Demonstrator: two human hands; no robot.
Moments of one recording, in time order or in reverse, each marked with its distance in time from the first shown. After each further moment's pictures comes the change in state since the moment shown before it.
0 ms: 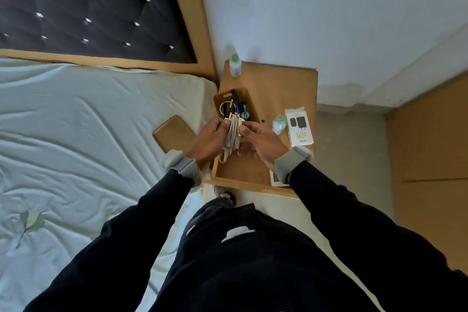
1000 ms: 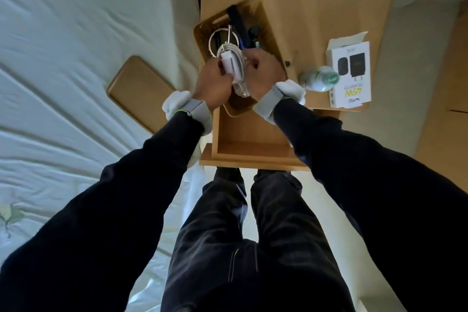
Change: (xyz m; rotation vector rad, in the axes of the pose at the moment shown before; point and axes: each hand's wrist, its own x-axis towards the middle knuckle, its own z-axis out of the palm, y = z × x) left_hand 0.277 -0.145 0.063 0.090 -0.185 -0.338; right_hand 0.320 0.098 -0.036 -0.642 0.458 0.085
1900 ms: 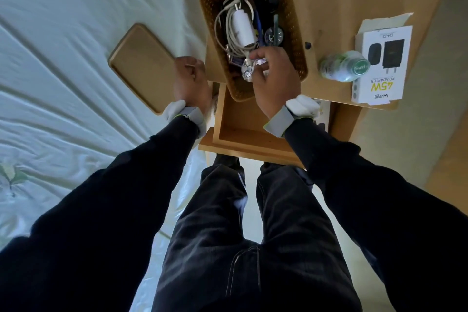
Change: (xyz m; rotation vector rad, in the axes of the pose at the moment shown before) left_hand 0.008 -0.099 0.023 -0.199 0.647 -0.093; right_hand -0.022 0.051 0.010 -0.012 0.029 -0.316
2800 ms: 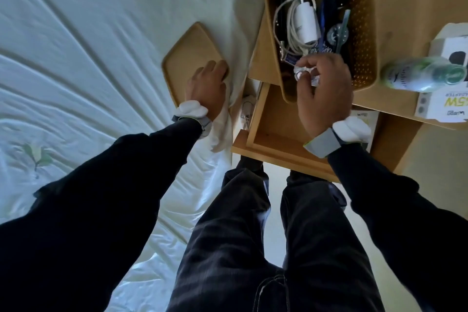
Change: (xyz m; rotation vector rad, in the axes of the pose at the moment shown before) left_hand 0.044 -0.049 -0.064 0.766 -0.236 0.638; right_hand -0.020 -0.007 0.028 -0.145 0.161 -0.134
